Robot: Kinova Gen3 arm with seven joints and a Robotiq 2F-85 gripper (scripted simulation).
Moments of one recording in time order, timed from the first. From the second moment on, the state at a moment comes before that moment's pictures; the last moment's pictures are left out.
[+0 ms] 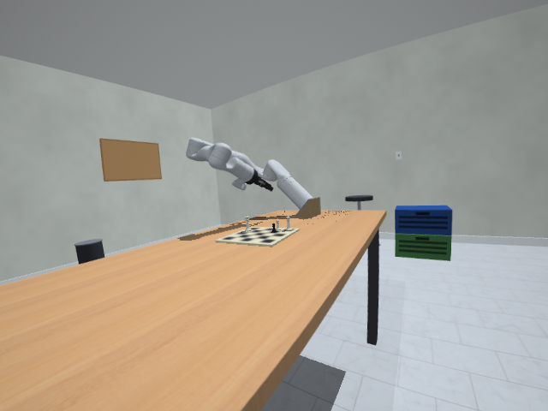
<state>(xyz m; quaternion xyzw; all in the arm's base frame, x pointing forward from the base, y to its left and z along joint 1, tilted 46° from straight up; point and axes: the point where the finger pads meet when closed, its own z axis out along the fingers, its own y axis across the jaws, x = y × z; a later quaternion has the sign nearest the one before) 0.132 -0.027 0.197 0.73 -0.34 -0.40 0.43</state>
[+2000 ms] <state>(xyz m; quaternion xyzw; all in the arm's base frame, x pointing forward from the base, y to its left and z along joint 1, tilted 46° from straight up) 0.182 0.012 0.028 0.88 0.01 0.29 0.38</state>
